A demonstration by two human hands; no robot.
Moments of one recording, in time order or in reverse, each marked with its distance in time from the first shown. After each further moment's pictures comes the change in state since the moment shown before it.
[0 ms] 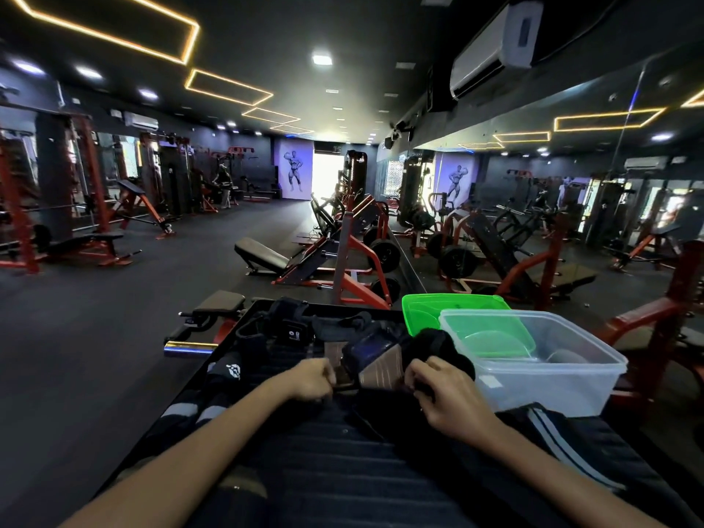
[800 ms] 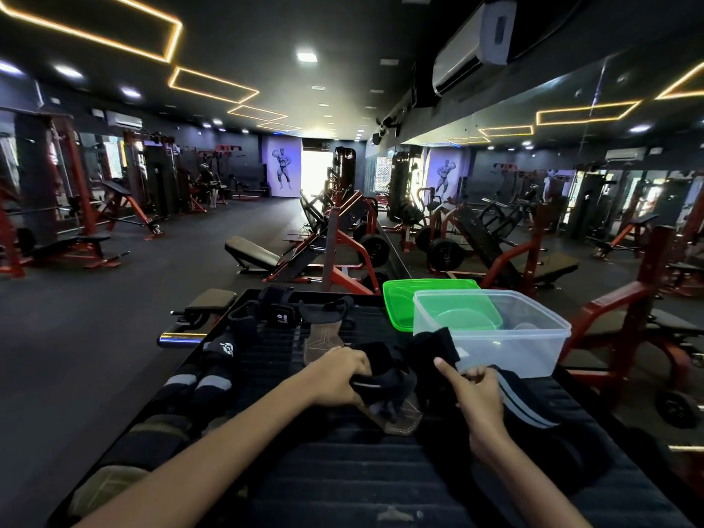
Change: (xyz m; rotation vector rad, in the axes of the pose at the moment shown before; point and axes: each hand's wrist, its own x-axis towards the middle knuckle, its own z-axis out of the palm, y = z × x) left_hand -0.067 0.064 0.040 0.516 0.124 0.620; right_hand -0.075 -0.014 -0.019 0.942 0.524 1.043
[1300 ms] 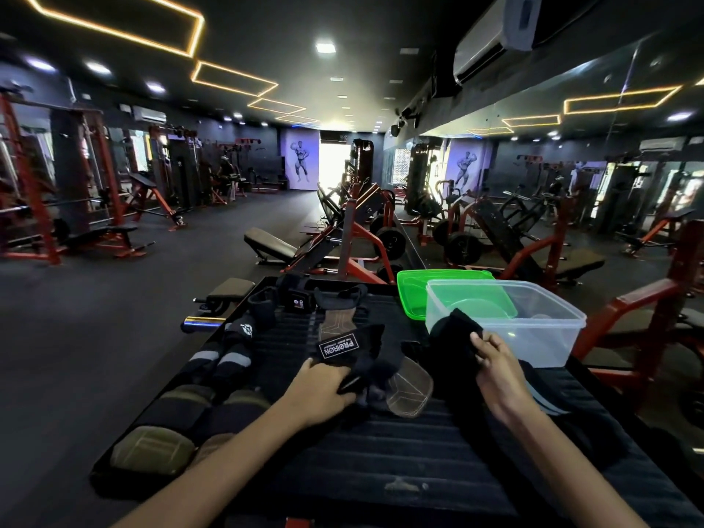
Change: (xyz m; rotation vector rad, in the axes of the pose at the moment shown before) left_hand -0.054 0.009 0.030 0.069 0.066 -0.365; right_hand 0.005 -0.026 -0.016 0.440 -0.349 0.068
